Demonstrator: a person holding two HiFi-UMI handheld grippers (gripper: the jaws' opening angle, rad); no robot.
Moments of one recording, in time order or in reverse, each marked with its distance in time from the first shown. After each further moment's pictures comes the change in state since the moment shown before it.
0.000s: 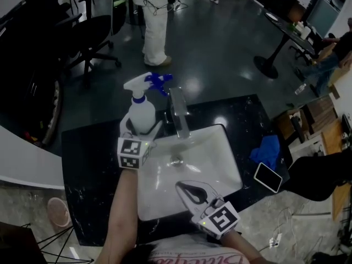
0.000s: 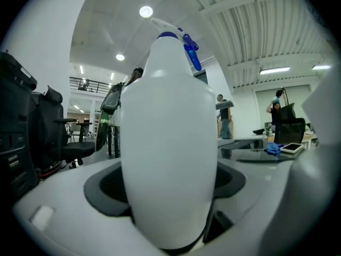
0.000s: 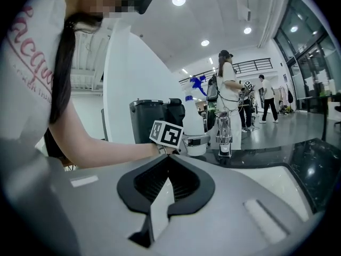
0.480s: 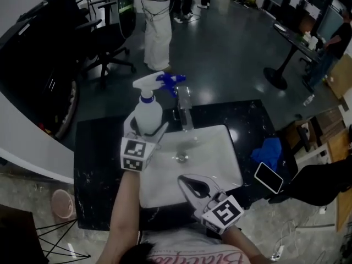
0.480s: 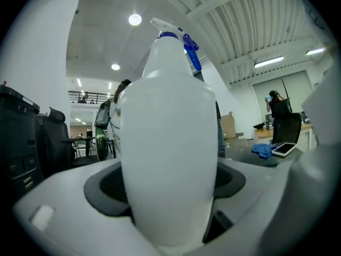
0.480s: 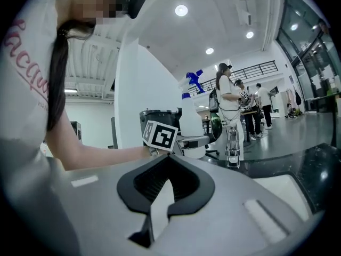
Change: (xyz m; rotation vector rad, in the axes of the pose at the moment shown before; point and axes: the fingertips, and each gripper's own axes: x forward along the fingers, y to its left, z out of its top) left arm -0.055 -0.025 0.055 0.093 -0.032 0.032; right arm -0.024 0.016 0.023 -0.009 -0.086 0.077
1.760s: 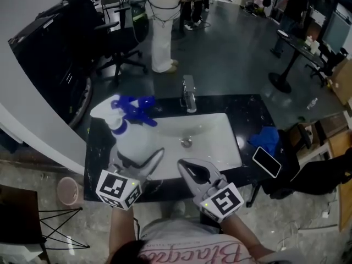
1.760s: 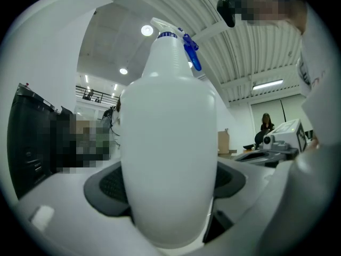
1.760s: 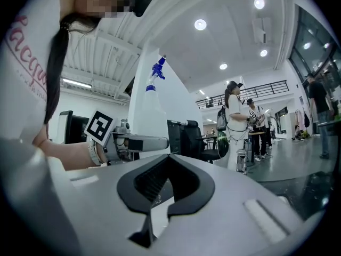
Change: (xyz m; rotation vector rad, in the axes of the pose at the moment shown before) left arm -0.207 -0.077 0.070 -0.127 -0.101 -0.019; right arm -0.033 0.063 0.039 -0.172 -0.128 0.054
